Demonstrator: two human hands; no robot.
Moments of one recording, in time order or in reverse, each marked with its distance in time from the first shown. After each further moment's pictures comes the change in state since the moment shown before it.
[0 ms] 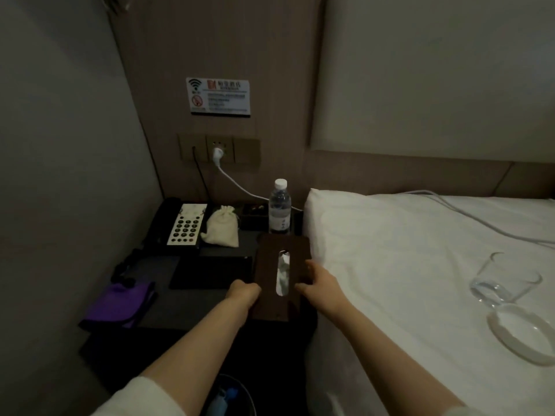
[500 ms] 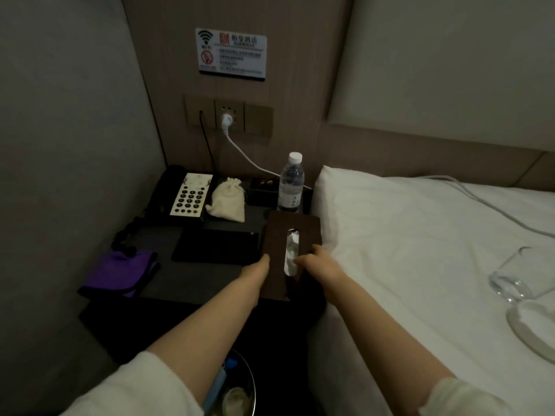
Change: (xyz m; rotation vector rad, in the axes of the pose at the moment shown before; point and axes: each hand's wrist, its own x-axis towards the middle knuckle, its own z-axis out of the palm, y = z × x) left_hand -0.002 0.000 0.003 -0.206 -0.147 -0.155; right_hand 0.030 -0.012 0.027 0.281 -0.064 0.309
